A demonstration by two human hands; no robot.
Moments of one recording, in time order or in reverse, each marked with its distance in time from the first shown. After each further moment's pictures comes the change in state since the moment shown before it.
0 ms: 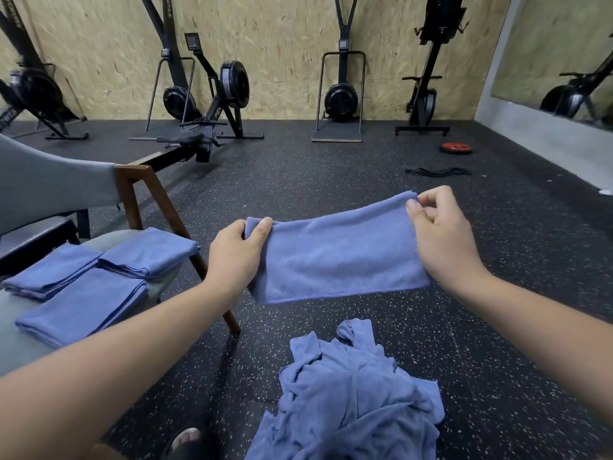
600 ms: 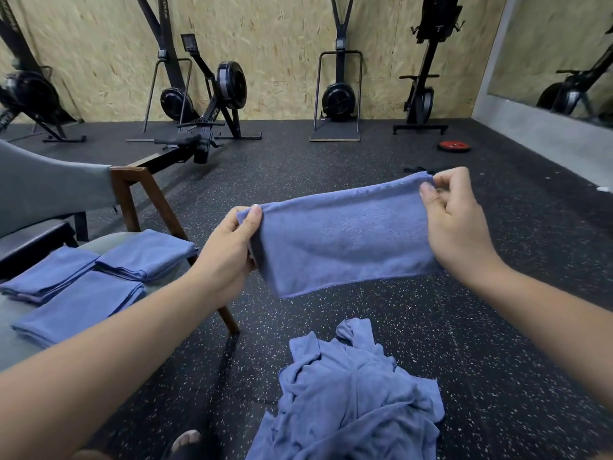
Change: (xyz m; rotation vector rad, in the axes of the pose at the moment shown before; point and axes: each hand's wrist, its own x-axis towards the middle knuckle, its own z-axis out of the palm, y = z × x) left_hand -0.013 0.029 -0.010 -0.642 -0.304 -0.150; right_hand 0.013 0.002 -0.018 -0.017 0.054 -0.130
